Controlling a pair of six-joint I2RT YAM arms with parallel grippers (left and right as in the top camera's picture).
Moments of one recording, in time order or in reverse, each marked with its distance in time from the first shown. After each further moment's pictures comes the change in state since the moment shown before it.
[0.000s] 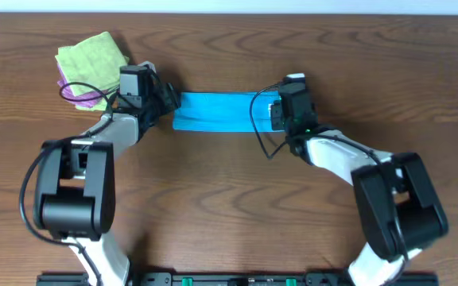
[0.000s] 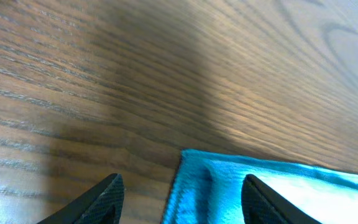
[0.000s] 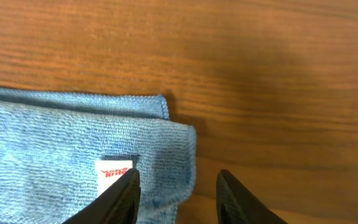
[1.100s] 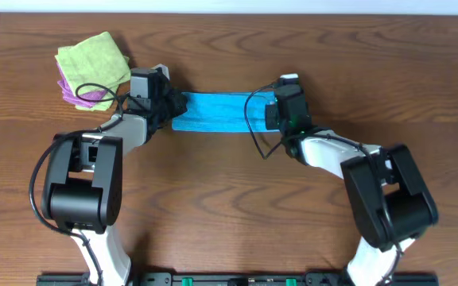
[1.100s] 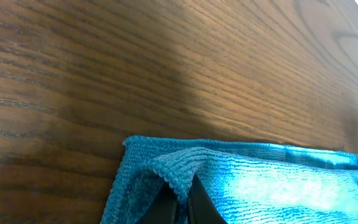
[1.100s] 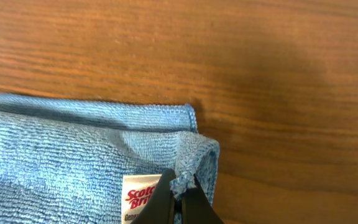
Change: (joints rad) left arm -0.040 0.067 0.000 0.076 0.093 -0.038; right arm 0.012 0.089 0.000 0.133 -0.038 0.003
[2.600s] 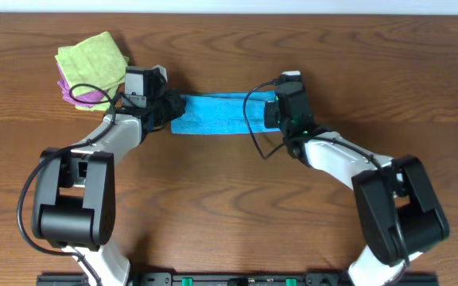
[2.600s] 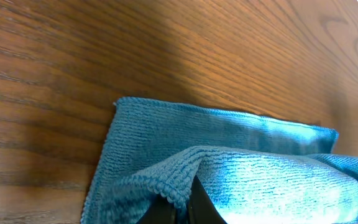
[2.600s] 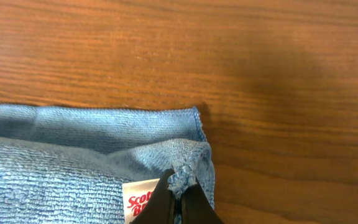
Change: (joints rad) left arm 0.005 -0.111 0.000 -0.179 0.031 0.000; right arm 0.015 -0.091 0.000 -0.077 -0.026 0.053
